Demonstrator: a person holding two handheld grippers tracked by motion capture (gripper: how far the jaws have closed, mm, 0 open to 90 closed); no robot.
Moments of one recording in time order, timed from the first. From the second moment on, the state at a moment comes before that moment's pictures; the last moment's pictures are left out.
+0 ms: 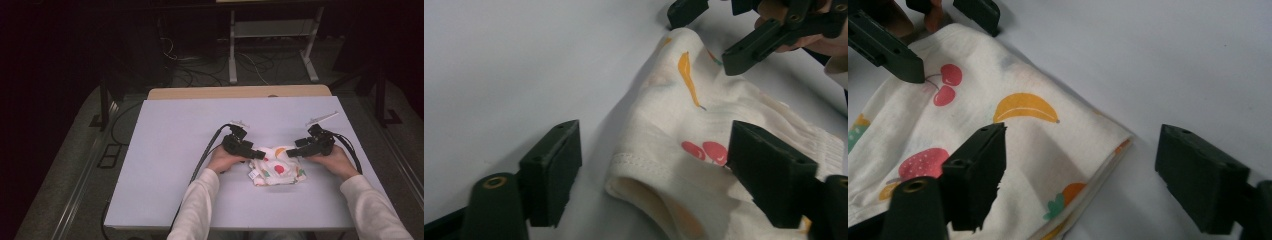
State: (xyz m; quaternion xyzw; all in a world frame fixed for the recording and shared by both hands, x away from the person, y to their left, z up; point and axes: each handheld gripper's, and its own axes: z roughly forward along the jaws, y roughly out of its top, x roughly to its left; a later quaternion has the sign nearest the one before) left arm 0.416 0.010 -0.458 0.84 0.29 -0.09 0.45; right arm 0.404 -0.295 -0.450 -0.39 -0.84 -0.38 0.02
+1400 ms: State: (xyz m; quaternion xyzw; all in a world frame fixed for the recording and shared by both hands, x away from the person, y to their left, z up) left arm 0.406 0.023 -0.443 0.85 0.28 -0.07 0.44; right arm 0.398 -0.282 -0.437 -0.39 -0.83 -0.39 0.02
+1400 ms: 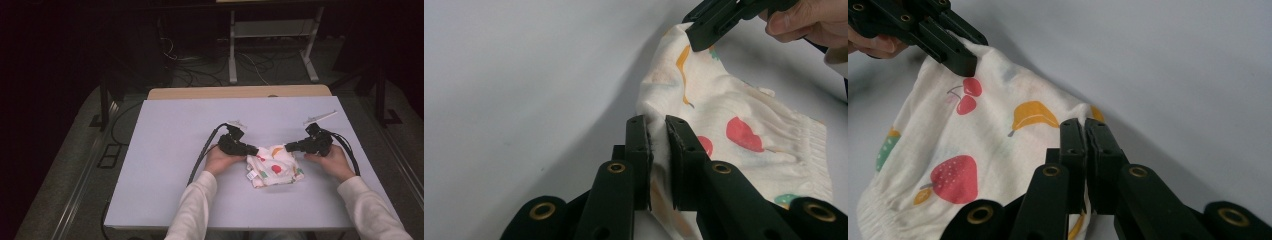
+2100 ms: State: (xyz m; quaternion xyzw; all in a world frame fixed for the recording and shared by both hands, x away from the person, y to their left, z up) left arm 0.417 0.072 -0.417 0.85 0.30 -0.01 0.43; right arm 0.413 -0.233 -0.420 -0.38 -0.83 -0.41 0.01
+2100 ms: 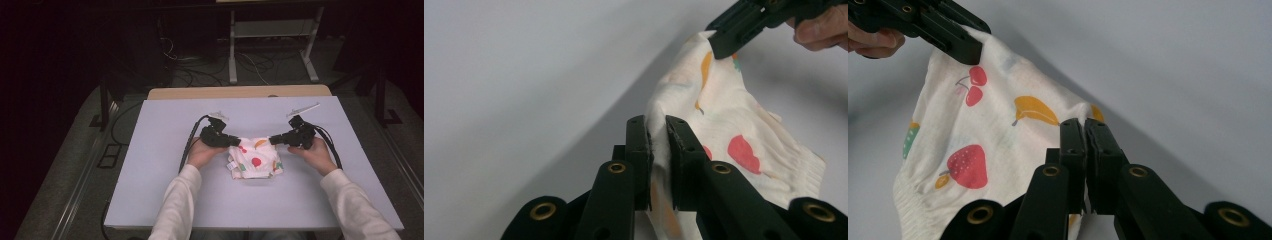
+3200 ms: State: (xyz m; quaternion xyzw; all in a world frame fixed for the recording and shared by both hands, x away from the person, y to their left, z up) left arm 0.456 0.099 -0.433 0.84 0.31 0.04 0.44; right arm 0.446 -0.200 -0.430 -0.42 -0.81 -0.41 -0.02
